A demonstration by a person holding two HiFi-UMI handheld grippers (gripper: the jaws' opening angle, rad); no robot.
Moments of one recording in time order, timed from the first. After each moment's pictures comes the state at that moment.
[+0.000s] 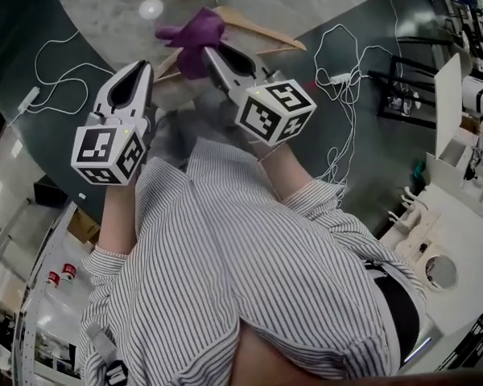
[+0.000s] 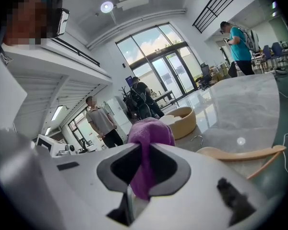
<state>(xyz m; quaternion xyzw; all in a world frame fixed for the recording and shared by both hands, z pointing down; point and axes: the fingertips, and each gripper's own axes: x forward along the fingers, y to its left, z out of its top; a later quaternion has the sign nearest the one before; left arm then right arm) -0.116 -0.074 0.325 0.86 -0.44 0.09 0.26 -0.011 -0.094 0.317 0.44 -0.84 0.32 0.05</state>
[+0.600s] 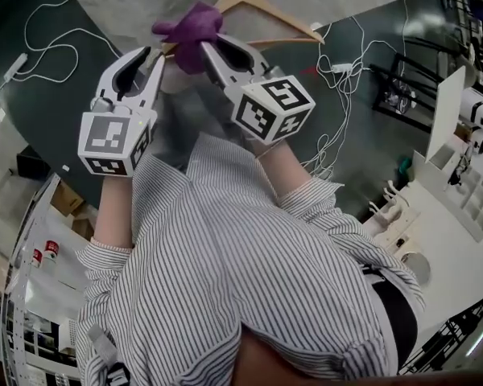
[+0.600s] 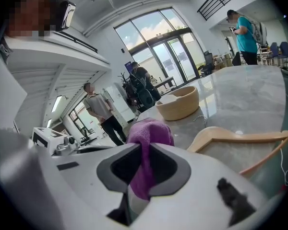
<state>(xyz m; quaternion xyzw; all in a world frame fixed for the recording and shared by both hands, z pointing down) -0.094 -0.068 0.374 0.86 -0.42 0.15 0.26 -0.018 -0.088 0.371 0.41 -0.83 0.35 0.12</state>
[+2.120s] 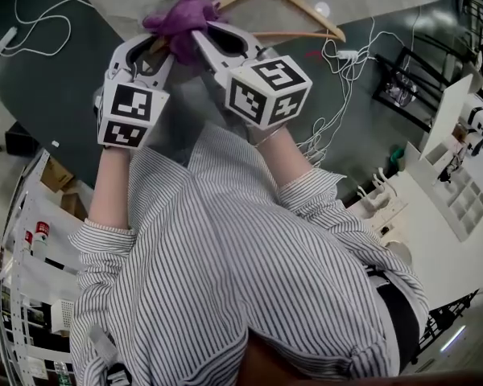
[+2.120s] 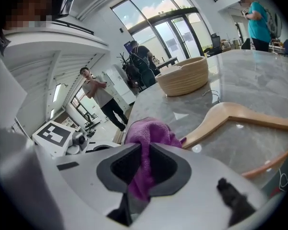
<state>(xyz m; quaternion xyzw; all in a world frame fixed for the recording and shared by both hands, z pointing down) -0.091 -0.065 0.485 0.85 -0.35 0.31 0.26 -0.053 -0.094 0.450 0.35 -0.82 0.39 0.21</state>
